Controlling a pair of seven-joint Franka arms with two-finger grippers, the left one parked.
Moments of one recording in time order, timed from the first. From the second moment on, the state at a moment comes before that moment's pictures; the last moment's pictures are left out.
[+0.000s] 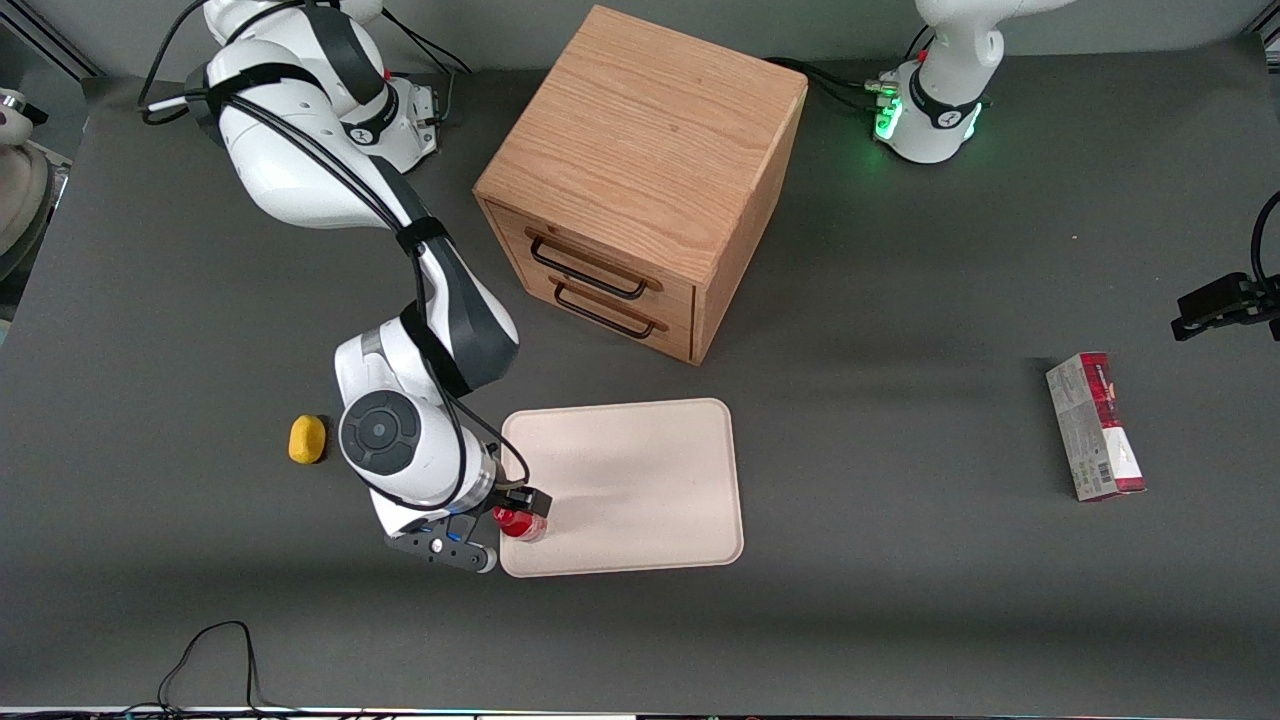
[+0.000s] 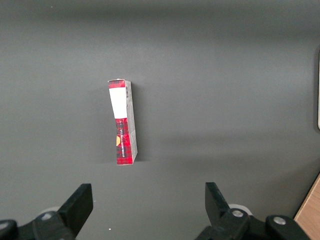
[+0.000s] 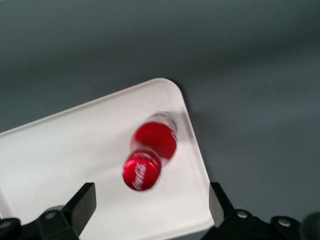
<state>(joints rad) 0.36 0.90 0.08 -0.92 -0.04 1.84 0.70</state>
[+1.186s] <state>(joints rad) 0.13 0.06 -0.02 -1.77 0.02 1.70 0.08</state>
